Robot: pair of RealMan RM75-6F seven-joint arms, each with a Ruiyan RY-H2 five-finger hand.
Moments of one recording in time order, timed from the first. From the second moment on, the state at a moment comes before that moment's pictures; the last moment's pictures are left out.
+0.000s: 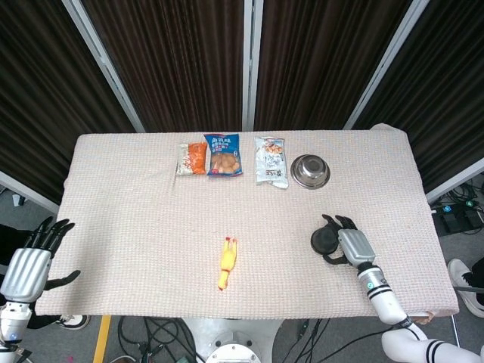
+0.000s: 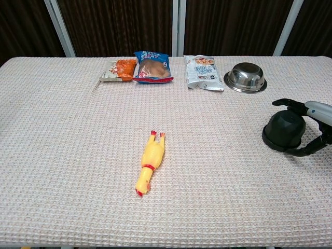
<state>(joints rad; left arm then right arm) -0.09 -1.18 0.00 -1.53 1.60 1.53 -0.05 0.43 -1.55 0.08 -1.24 -1.32 0.97 0.14</state>
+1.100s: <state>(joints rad) -0.10 -1.17 -0.01 -1.56 1.60 1.53 -0.03 0.40 -1.39 0.15 -1.51 -1.49 1.24 0.20</state>
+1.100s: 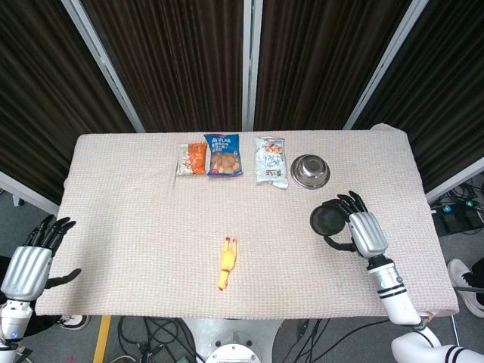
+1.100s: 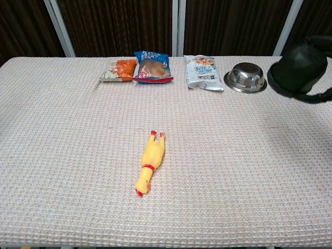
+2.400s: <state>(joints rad) -0.10 -1.17 -0.01 -1.55 1.60 1.52 -0.05 0.38 -1.30 0.22 -1.58 -1.53 1.65 0.12</state>
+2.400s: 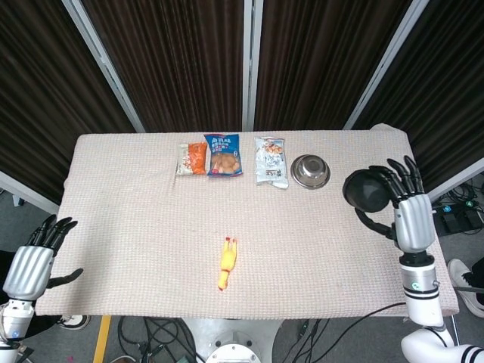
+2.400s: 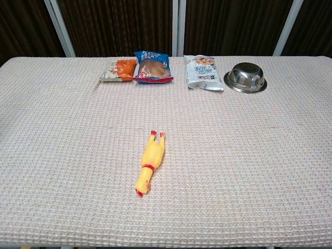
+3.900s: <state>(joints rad) -0.11 -1.18 0.00 -1.53 1.57 1.49 -0.09 0.48 -1.24 0.16 -1.63 -1.16 1.03 -0.12</state>
